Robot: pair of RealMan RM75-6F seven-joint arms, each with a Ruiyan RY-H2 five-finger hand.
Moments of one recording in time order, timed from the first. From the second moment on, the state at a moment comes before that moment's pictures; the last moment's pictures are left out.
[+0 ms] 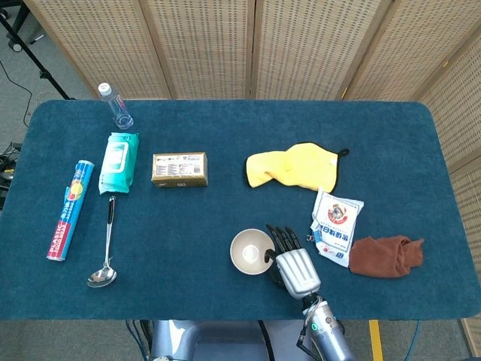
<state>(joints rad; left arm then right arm) 0.04 -0.61 -0.13 -2.00 1.62 1.83 -0.41 0.32 -1.74 0.06 -1.73 -1.40 1.25 -0.60</state>
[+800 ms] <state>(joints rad) 0.04 -0.61 -0.13 -2.00 1.62 1.84 -0.41 0.32 -1.76 0.04 -1.71 -1.39 1.26 -0.58</state>
